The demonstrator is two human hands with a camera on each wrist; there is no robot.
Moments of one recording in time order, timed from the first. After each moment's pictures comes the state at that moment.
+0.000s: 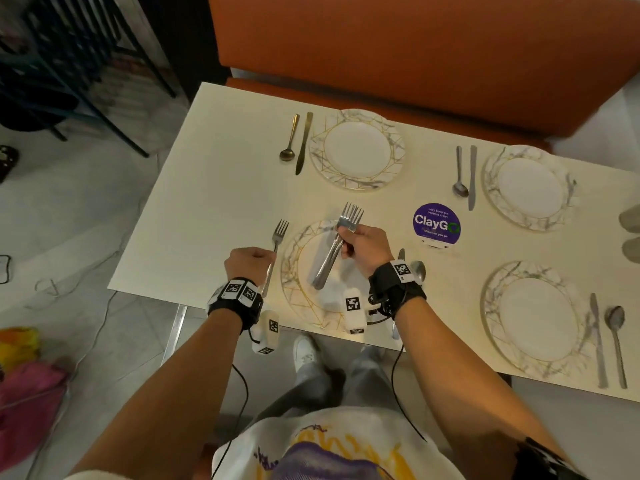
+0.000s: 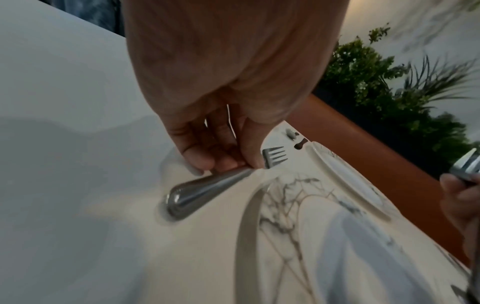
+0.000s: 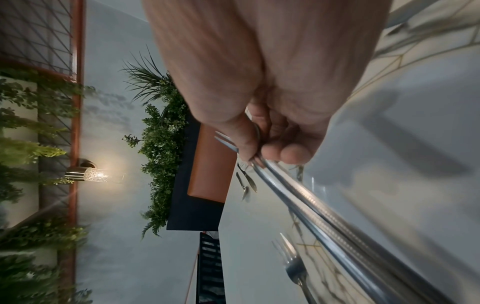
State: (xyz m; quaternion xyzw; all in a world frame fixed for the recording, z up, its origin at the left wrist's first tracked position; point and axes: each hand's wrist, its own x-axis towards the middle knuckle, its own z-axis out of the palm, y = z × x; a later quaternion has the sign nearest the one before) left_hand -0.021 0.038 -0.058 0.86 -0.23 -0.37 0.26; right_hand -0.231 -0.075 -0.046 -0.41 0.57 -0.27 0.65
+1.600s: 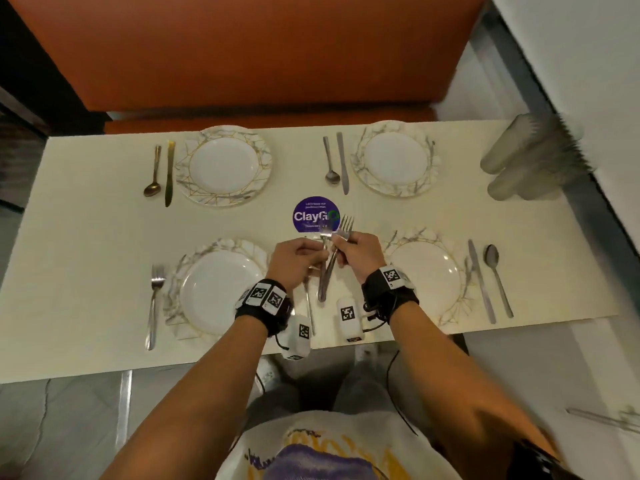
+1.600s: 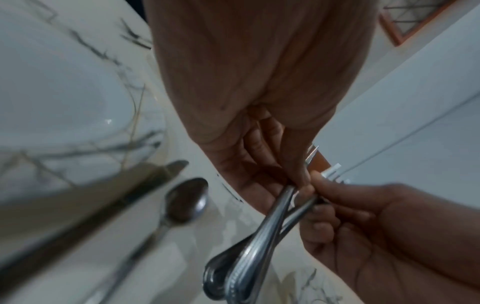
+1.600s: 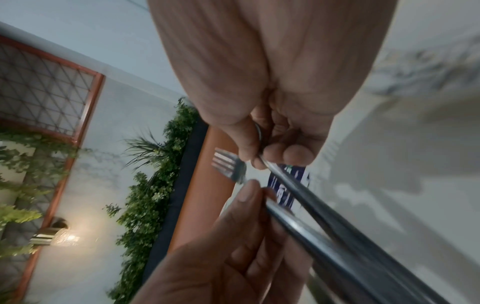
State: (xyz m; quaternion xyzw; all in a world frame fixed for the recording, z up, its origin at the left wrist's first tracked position) left_hand -0.316 -0.065 -0.008 0.64 -0.34 -0.59 0.35; right_hand -0.470 -0.102 -0.029 -0.39 0.65 -0.32 0.57
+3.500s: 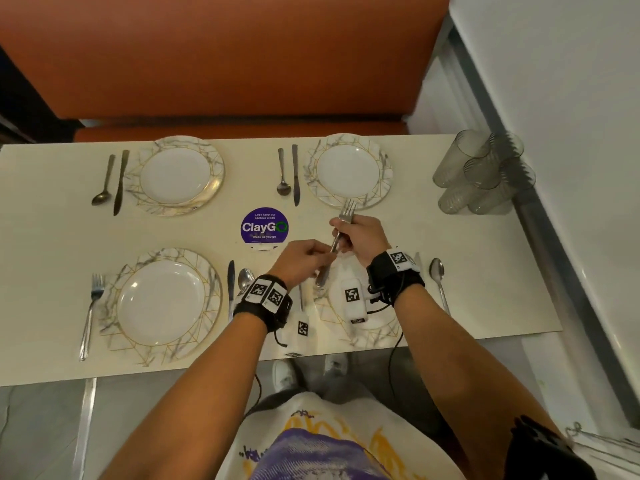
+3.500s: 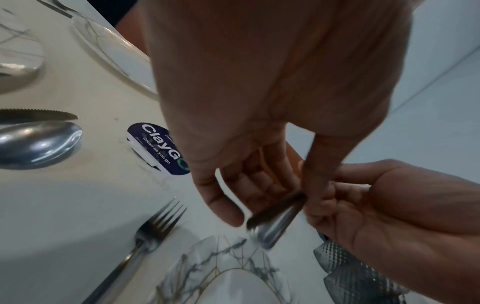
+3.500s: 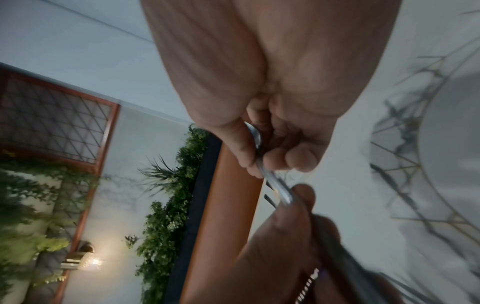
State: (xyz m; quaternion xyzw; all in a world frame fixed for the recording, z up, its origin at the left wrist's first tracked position) left_hand -0.442 -0.103 0.015 0.62 -0.46 -0.60 0.25; right_hand -0.599 -0.156 0.018 -0.34 0.61 -0.36 0.62
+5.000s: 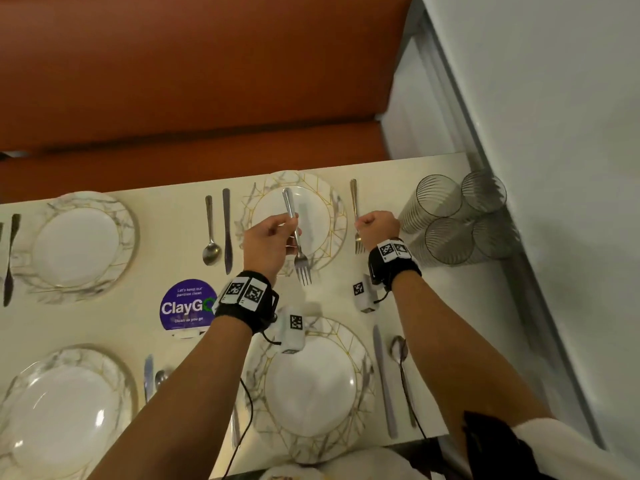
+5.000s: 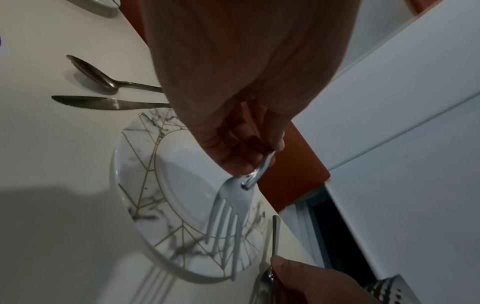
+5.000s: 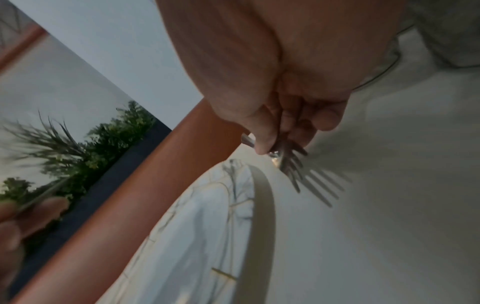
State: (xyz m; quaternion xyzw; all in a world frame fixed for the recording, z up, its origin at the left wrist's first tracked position) left_hand -0.547 -0.320 0.001 0.67 -0.29 -0.53 0.44; right_hand -0.762 -0.383 -0.065 -0.50 0.76 -0.19 0.36
